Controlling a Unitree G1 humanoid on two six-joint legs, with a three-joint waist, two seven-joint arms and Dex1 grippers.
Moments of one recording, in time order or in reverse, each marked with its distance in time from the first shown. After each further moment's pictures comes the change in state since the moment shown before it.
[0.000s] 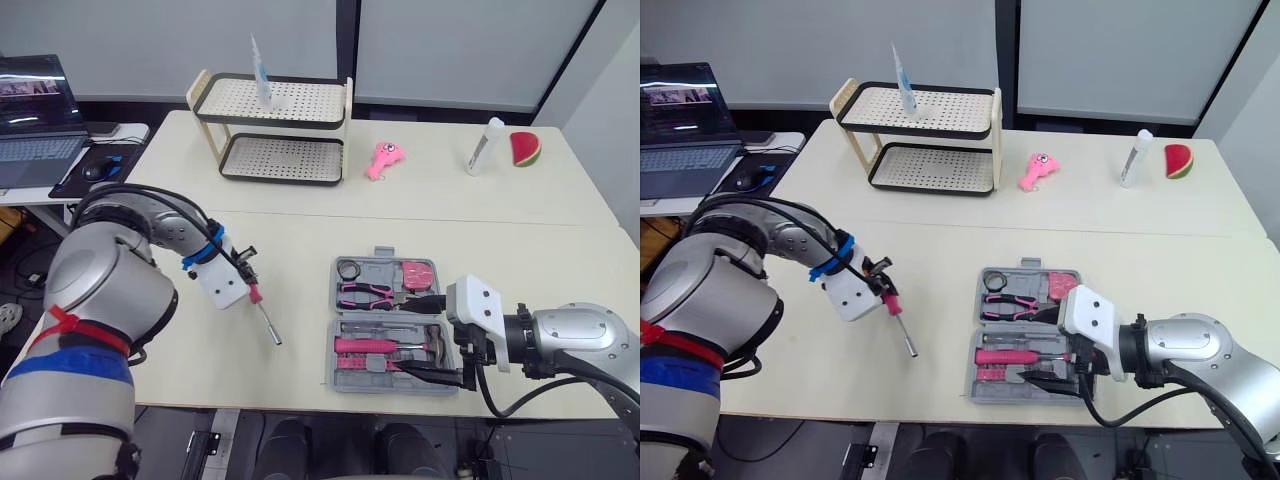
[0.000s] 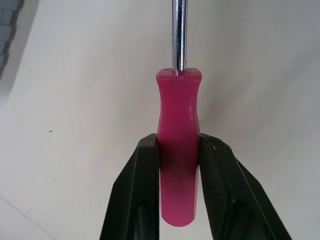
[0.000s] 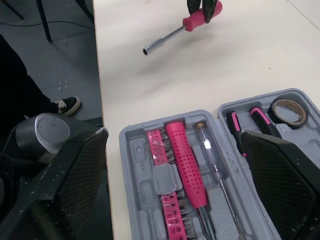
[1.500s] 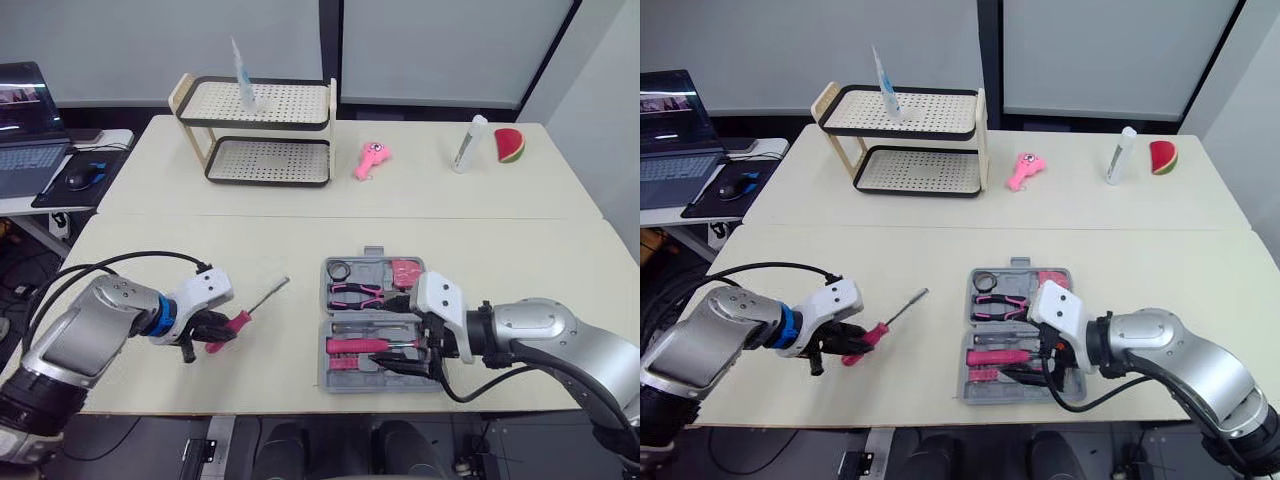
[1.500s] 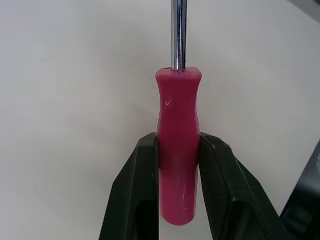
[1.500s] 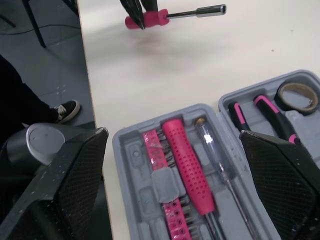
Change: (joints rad) left arm 1.081 0.282 0.659 -1.789 -1.078 2.431 -0.282; right arm -0.164 0.137 0.159 0.055 -0.050 0.142 -0.116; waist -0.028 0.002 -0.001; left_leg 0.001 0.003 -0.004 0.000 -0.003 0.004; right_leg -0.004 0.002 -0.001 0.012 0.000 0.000
